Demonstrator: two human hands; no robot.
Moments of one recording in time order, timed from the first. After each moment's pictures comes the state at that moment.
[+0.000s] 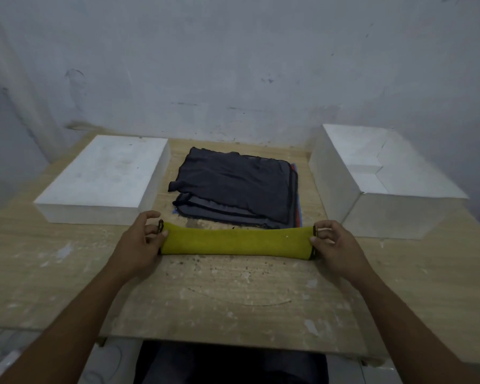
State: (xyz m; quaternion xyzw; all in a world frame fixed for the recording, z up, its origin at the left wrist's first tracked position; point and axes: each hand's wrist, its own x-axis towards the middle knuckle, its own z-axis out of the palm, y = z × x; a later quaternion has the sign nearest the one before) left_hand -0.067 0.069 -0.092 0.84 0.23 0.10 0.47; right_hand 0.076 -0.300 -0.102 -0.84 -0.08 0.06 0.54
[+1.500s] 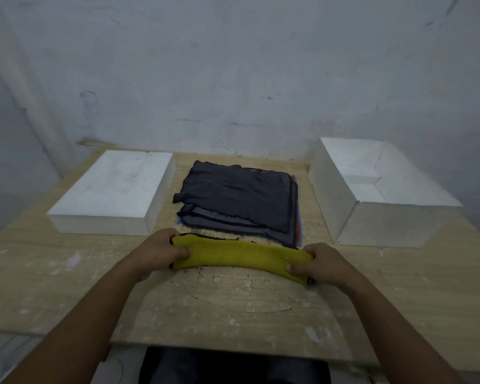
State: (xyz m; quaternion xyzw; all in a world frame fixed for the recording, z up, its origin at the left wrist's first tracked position) left_hand -0.054 0.047 -0.061 0.82 0.26 -0.07 0.50; right_hand 0.054 -0.274 -0.066 -0.93 -0.12 0.20 0.28
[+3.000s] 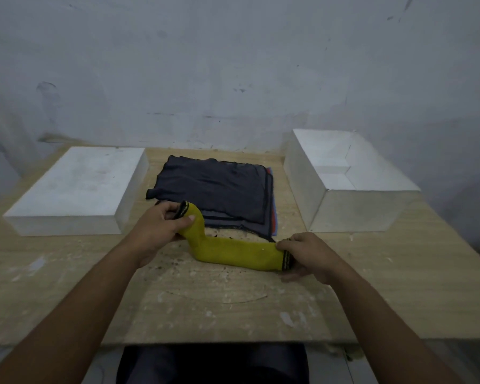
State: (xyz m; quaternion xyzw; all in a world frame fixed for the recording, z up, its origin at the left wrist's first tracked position) left_hand -0.031 -0.004 -0.030 0.73 0.20 0.02 0.65; right_hand 0.041 -0.287 -0.055 -0.82 0.05 0.25 0.51
